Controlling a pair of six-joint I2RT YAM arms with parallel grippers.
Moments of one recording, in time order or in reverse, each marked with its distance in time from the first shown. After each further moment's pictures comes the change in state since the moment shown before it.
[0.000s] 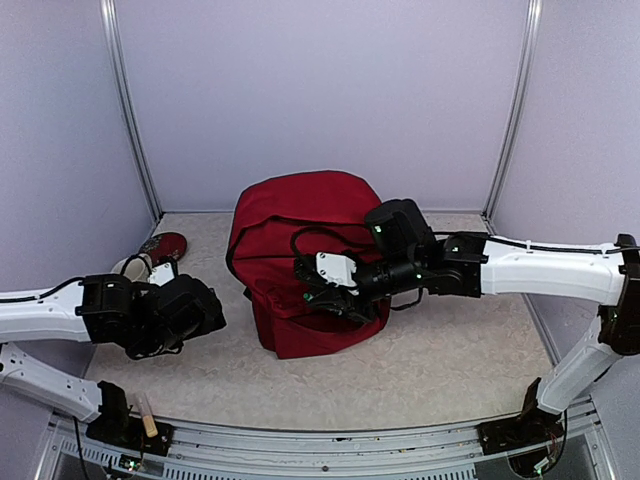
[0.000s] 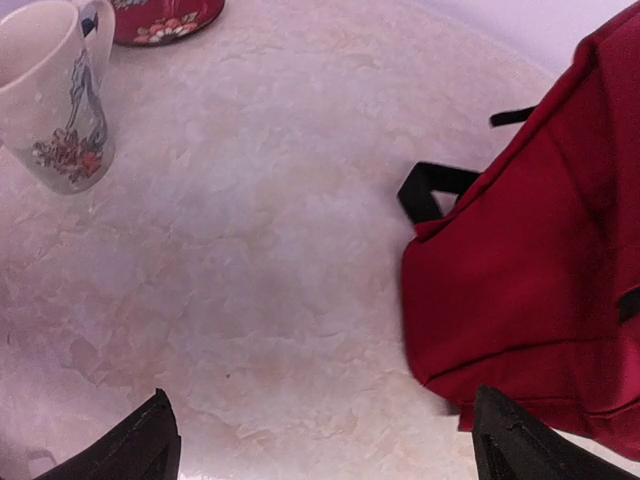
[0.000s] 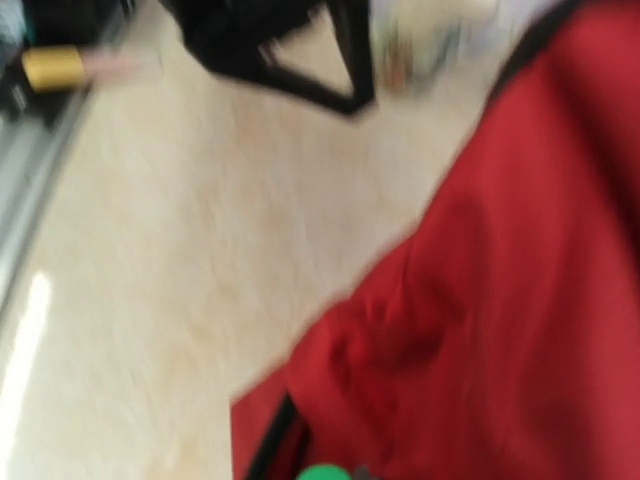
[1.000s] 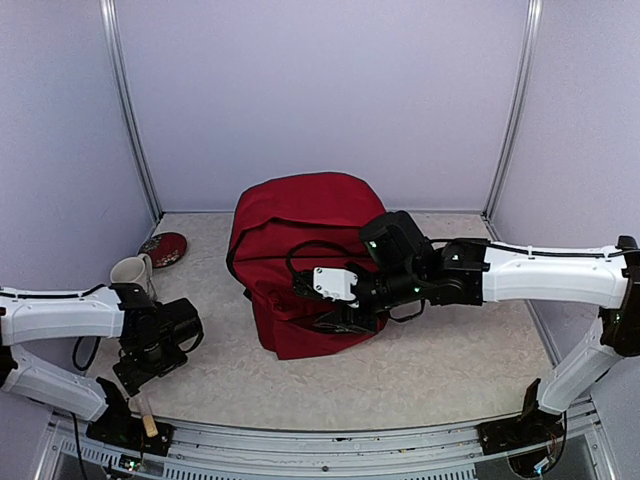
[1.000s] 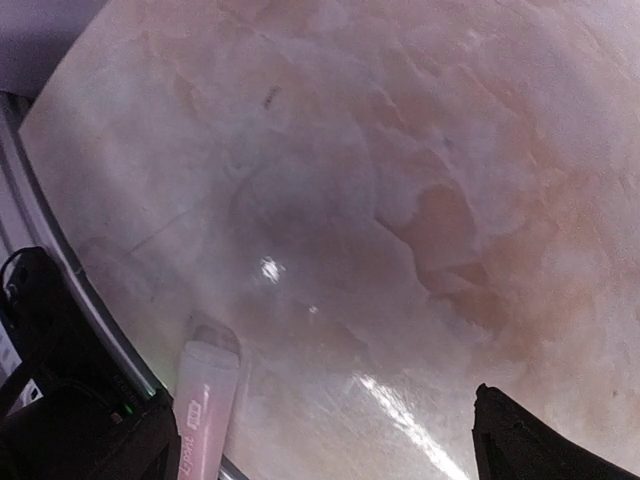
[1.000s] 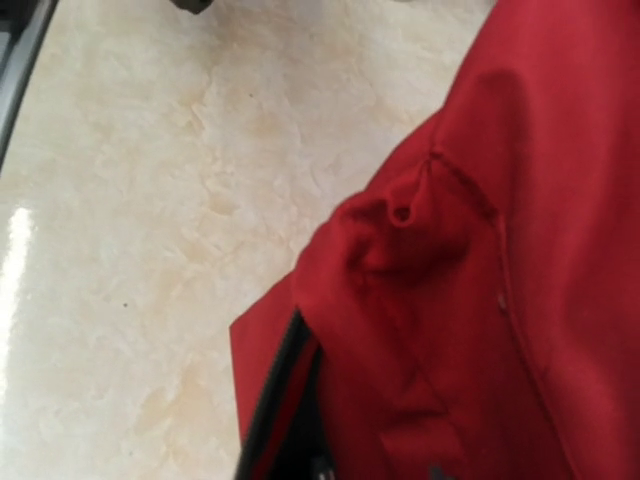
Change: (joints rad) left arm 0.378 0.130 -0.233 -0.280 0.443 -0.347; right arm 0.057 0.008 -0.005 -0.096 0.166 0.019
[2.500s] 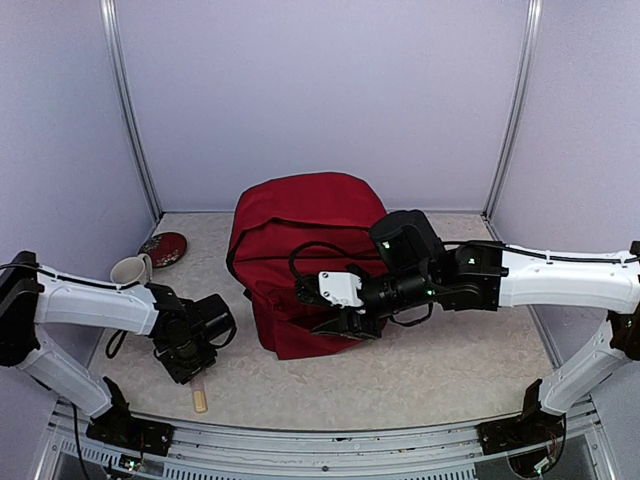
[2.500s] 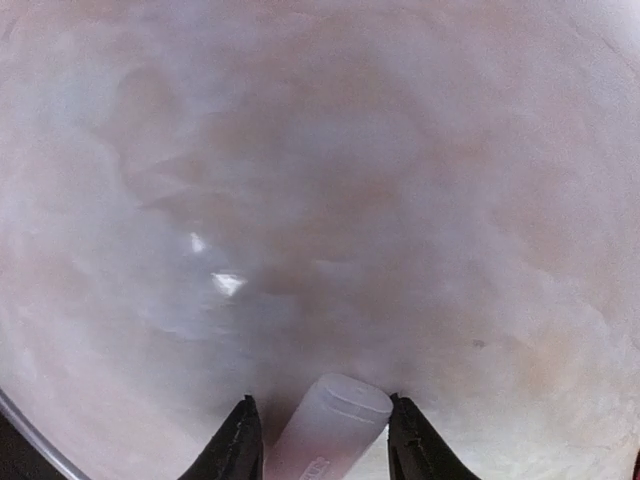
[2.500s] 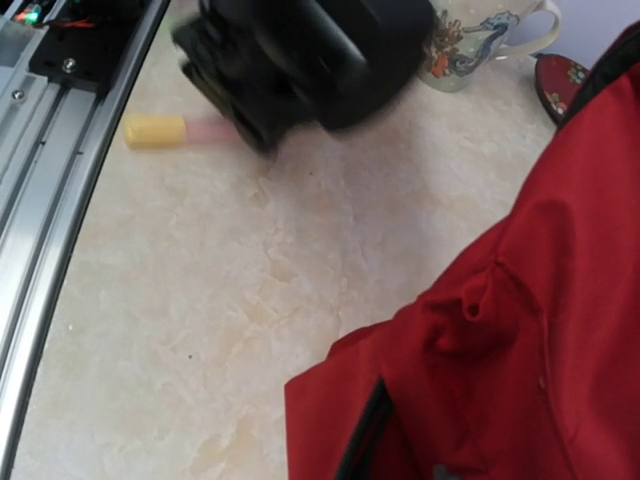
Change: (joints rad) left arm -0.075 0.207 0.024 0.317 0.070 -0.034; right arm 0.048 -0.075 -0.030 0.027 -0.076 -0.023
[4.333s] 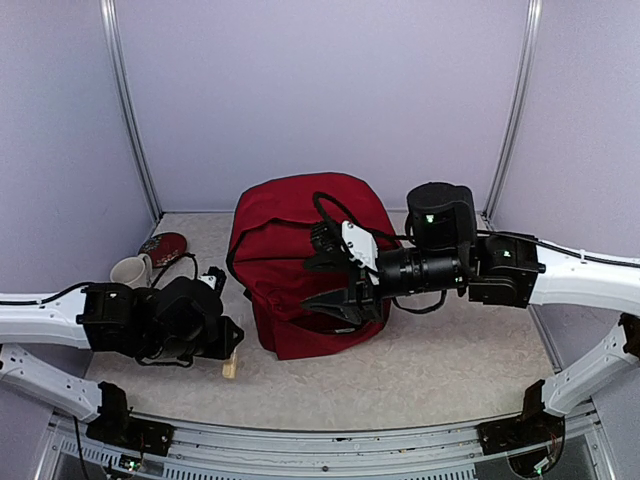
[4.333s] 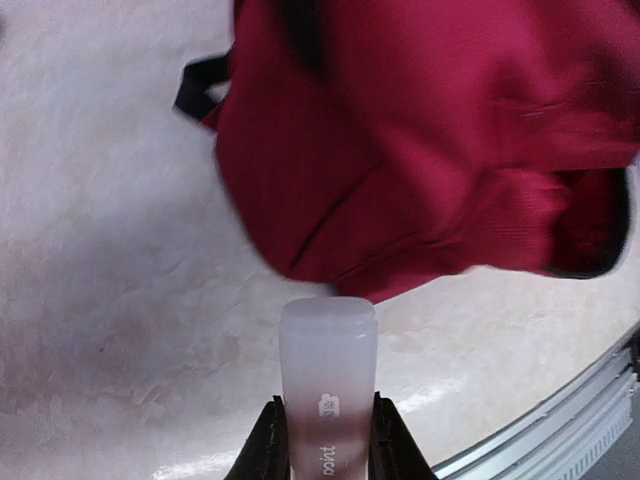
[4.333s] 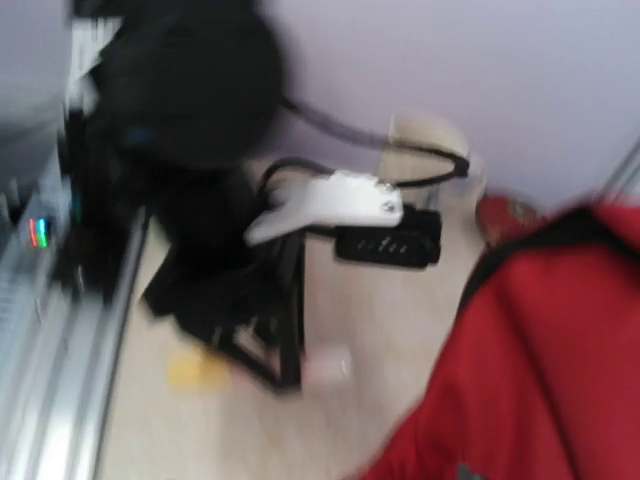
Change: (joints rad) left arm -0.311 -0.300 0.154 0.156 -0.125 0.753; right arm 0.040 -0.107 0.031 0.123 -0.008 0.191
